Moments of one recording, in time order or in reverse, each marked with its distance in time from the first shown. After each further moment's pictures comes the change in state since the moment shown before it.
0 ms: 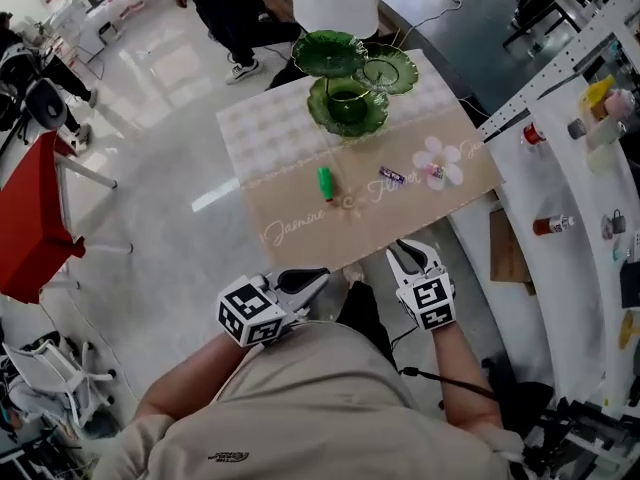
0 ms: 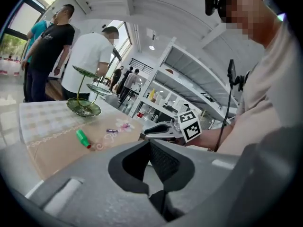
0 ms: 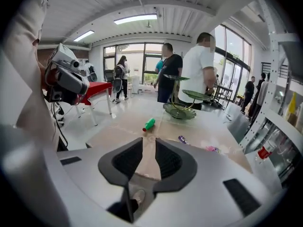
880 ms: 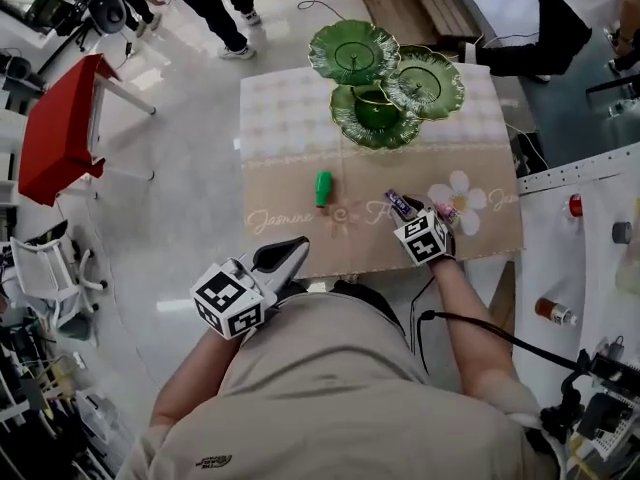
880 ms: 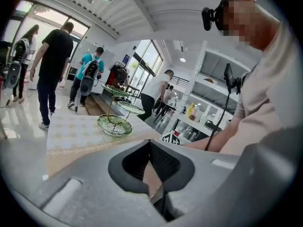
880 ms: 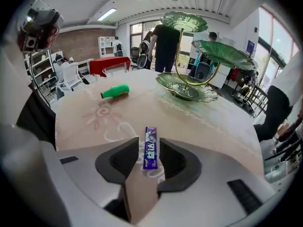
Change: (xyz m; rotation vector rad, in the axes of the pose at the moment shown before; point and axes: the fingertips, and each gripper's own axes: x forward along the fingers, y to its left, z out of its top) left arm 0.062 0.069 0.090 -0.127 -0.192 0.472; right arm 0.198 -0.156 -0.046 -0.286 0.234 0.289
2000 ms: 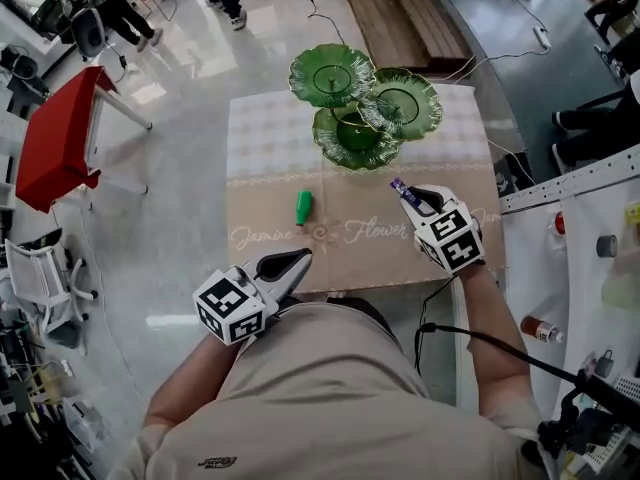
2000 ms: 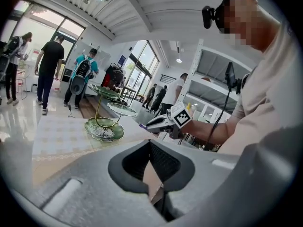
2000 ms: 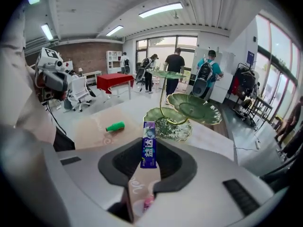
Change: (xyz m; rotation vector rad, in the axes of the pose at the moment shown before) left arm 0.043 -0.028 0.010 0.027 -0.020 -0.030; right arm -0.124 -0.070 0.093 -0.047 -0.172 0.040
